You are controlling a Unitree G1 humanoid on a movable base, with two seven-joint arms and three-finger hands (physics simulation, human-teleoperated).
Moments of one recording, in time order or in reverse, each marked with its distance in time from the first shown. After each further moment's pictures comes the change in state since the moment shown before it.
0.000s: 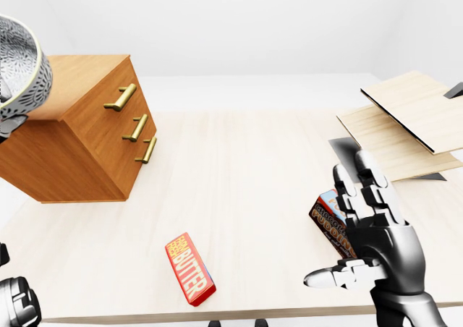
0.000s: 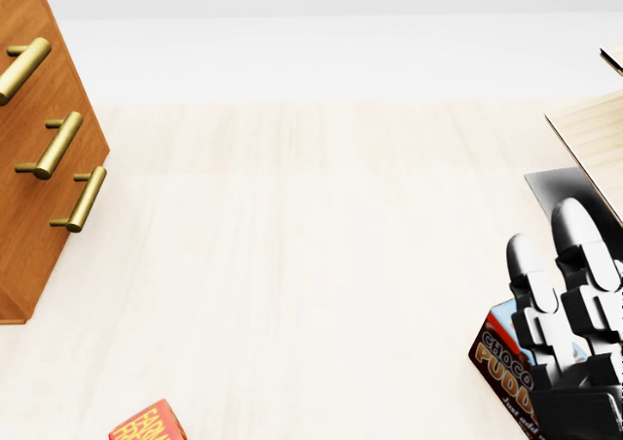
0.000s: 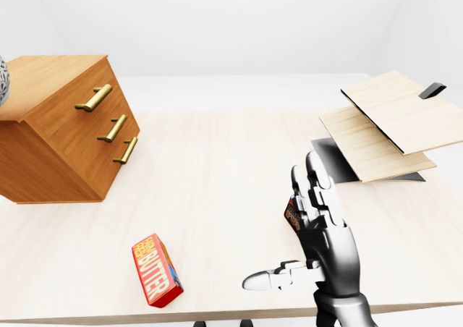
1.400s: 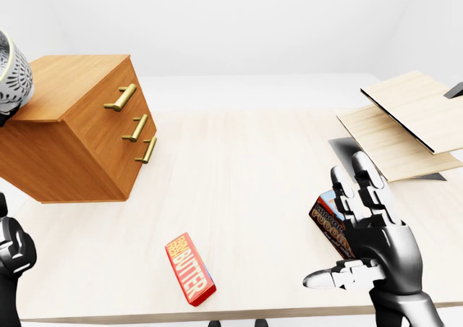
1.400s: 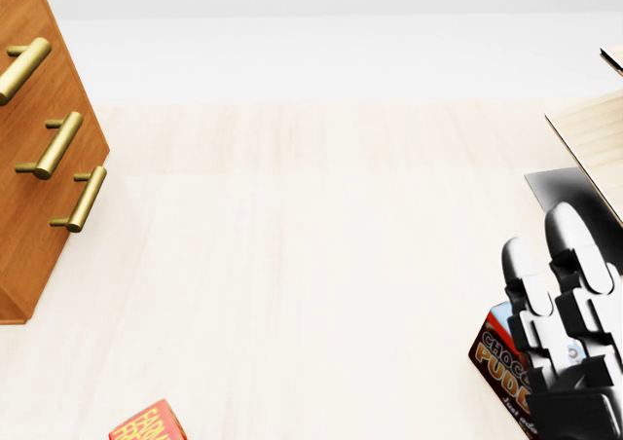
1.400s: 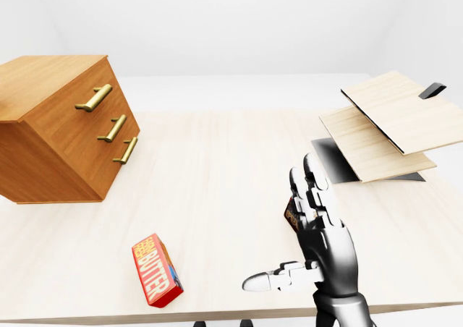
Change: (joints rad) left arm -0.489 0.053 -0.206 0.778 0.005 0.000 0.251; right arm 0.006 -0.008 0.003 0.011 0.002 0.000 0.005
